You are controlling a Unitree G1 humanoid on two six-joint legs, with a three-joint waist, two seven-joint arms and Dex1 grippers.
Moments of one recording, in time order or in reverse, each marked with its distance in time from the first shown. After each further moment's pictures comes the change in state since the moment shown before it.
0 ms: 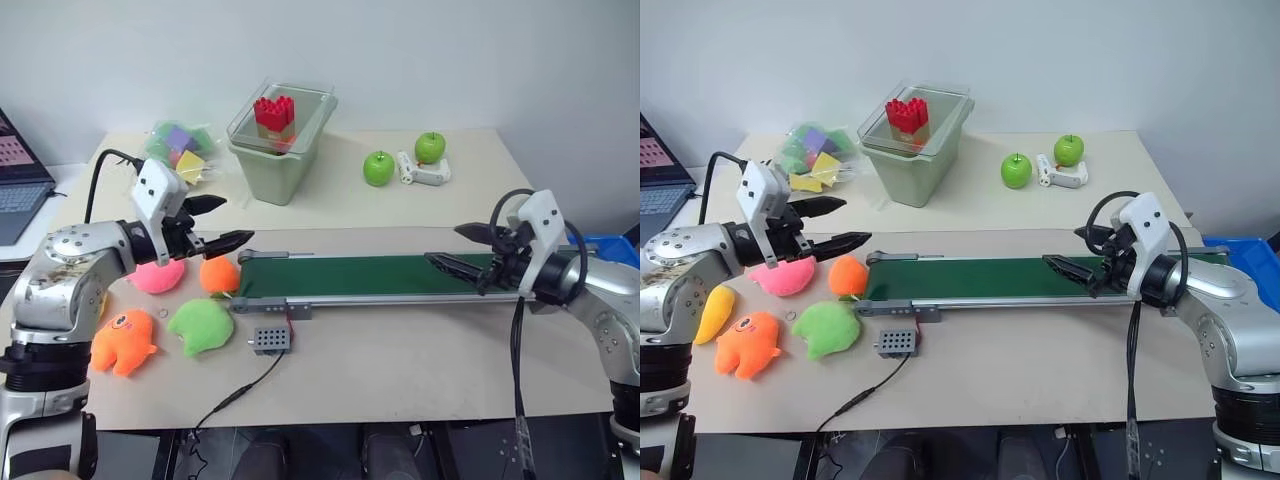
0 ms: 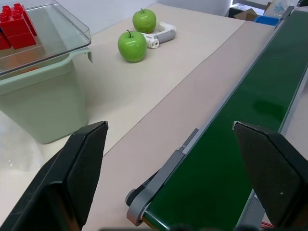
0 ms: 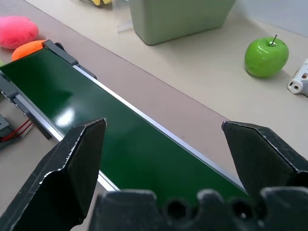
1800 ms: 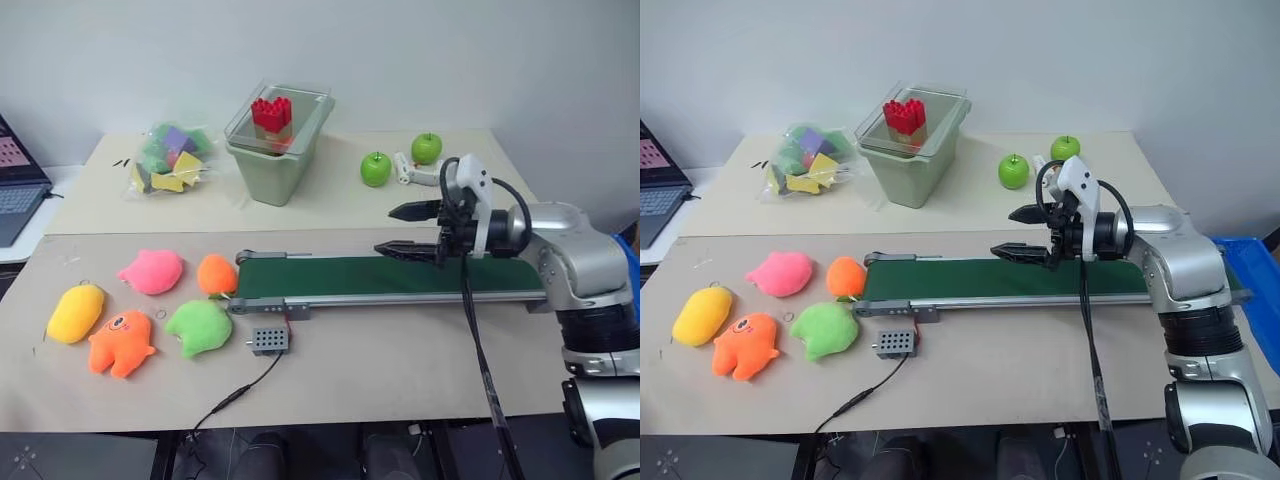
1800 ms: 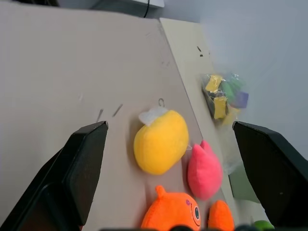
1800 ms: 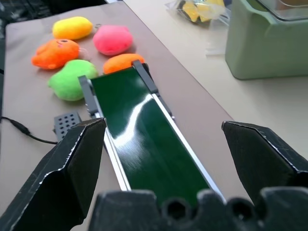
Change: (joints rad) left arm 0.584 0.050 1.210 0.958 -0.442 0.388 0.293; right arm -0.412 0.066 0.283 0.271 -0.056 -0.029 0.356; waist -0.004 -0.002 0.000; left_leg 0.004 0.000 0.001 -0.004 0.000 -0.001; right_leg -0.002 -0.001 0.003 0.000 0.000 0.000
